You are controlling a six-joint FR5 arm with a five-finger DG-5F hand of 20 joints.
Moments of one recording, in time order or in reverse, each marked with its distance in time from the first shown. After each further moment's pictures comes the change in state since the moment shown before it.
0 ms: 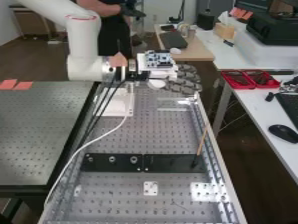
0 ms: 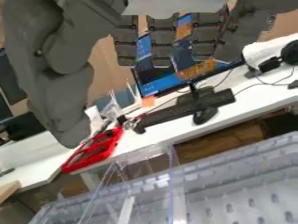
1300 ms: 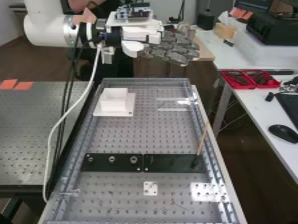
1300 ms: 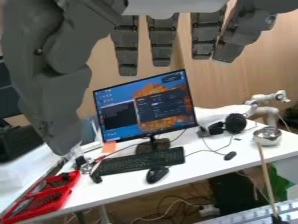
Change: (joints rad) arm -0.020 0.277 -0.052 -0.140 0.194 -0.158
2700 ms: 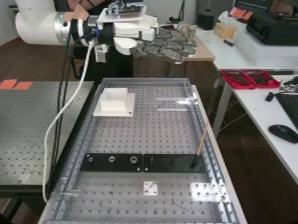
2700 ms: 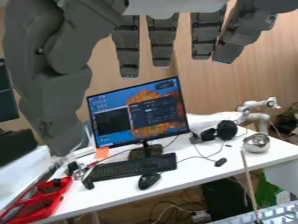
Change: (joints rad) arm -0.007 0.040 -0.031 0.010 0.021 -0.016
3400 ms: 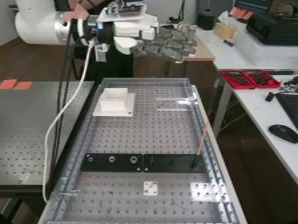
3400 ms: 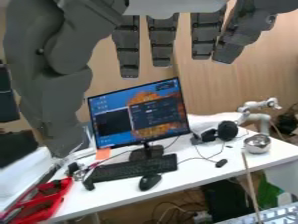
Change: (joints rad) arm -0.001 0.000 0.002 0.001 -0.002 0.002
